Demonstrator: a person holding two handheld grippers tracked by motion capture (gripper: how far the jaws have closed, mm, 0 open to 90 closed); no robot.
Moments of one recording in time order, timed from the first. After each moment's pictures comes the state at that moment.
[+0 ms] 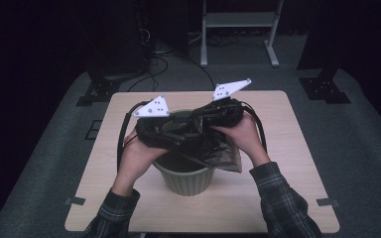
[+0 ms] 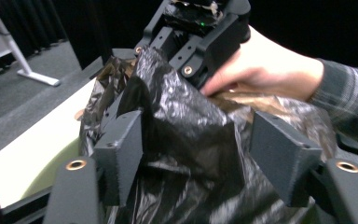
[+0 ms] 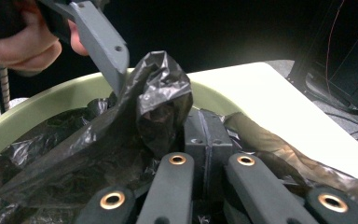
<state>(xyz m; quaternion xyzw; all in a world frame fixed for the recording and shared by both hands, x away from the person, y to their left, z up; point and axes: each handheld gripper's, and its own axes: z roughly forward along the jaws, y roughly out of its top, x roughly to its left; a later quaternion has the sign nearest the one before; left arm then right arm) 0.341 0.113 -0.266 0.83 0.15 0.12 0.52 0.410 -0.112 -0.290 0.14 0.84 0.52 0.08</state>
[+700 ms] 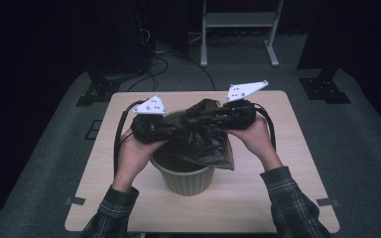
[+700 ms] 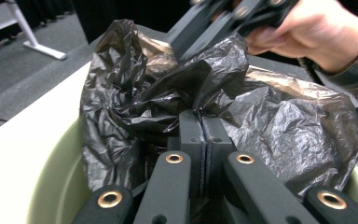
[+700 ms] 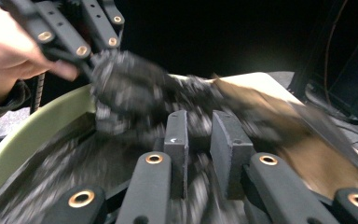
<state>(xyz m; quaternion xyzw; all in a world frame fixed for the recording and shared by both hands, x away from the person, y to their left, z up) 0.354 0.143 -0.275 0.84 0.19 0.12 0.49 0.395 -0.146 -0.283 0.14 0.82 0.55 0.08</state>
